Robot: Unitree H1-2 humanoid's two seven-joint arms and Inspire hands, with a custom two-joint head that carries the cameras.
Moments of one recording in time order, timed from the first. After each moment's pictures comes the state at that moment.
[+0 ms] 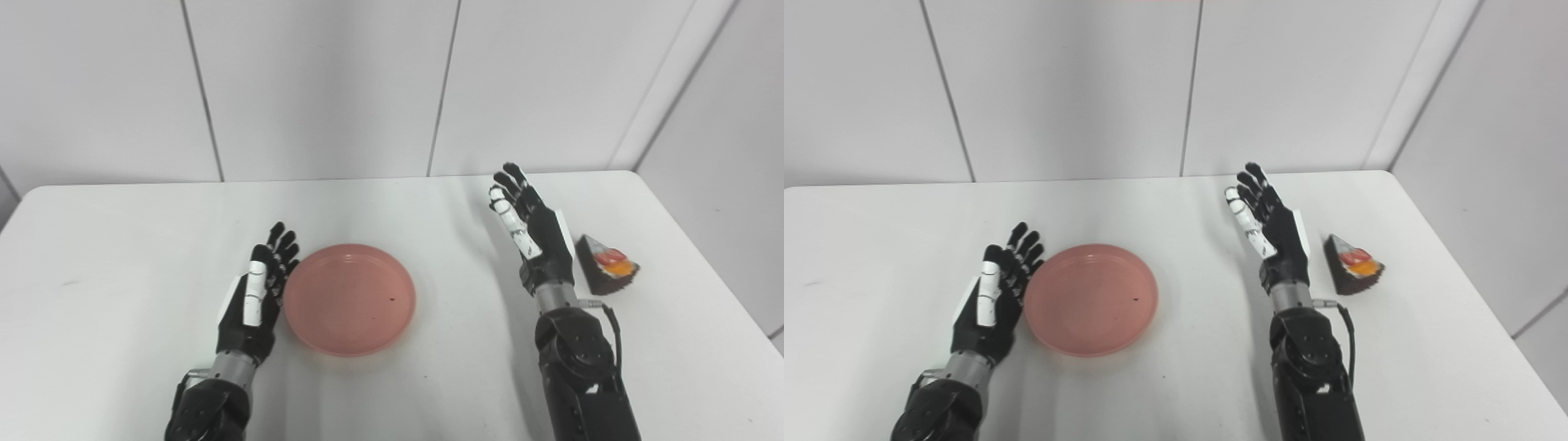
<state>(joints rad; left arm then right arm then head) -0.33 -0.03 -0.02 0.25 -0.21 -0.02 -0.18 -0.41 -0.18 -0.13 0.02 0.01 0.12 -0.03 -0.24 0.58</state>
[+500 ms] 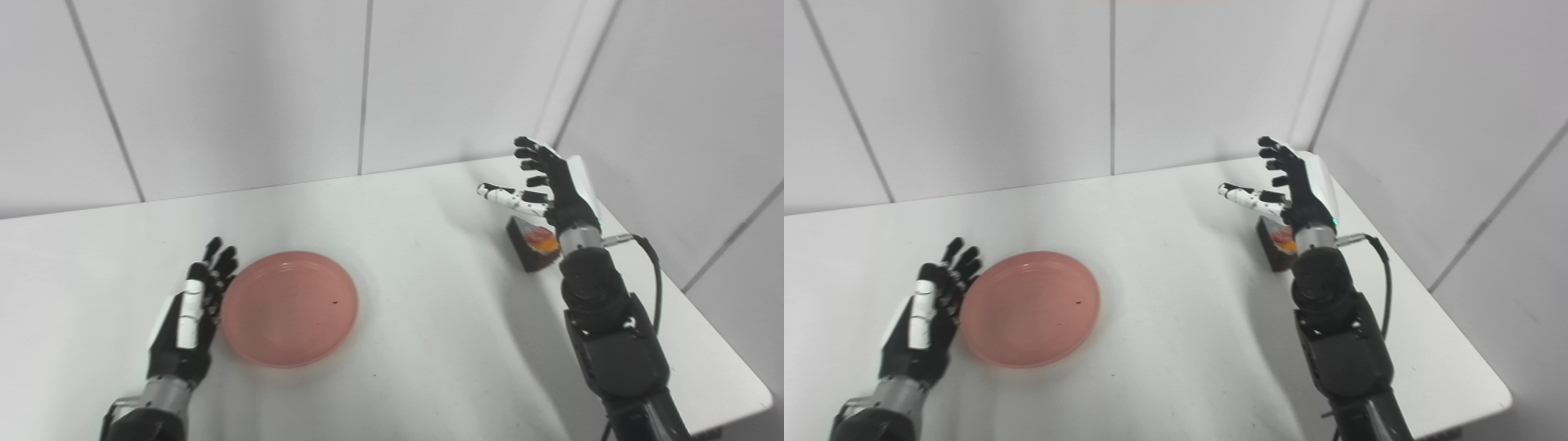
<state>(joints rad) -0.35 0.02 -0.01 0.28 -0.20 -0.07 -0.22 -0.43 -0.41 -0.11 -0.08 -0.41 0.47 -0.05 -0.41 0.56</state>
